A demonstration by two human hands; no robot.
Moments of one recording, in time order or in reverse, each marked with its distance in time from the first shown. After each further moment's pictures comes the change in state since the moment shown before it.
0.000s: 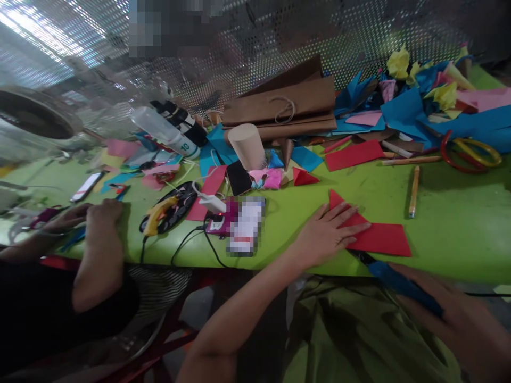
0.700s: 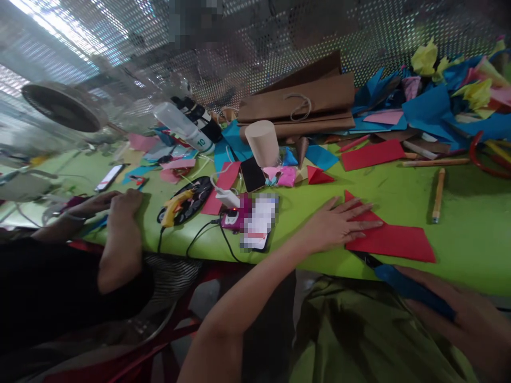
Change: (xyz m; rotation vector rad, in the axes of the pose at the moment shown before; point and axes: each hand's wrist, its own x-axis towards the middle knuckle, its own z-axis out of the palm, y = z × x) left_hand 0.003 -0.030 -0.006 0.080 -0.011 0.122; right_hand 0.015 0.001 0.014 0.056 -0.034 0.000
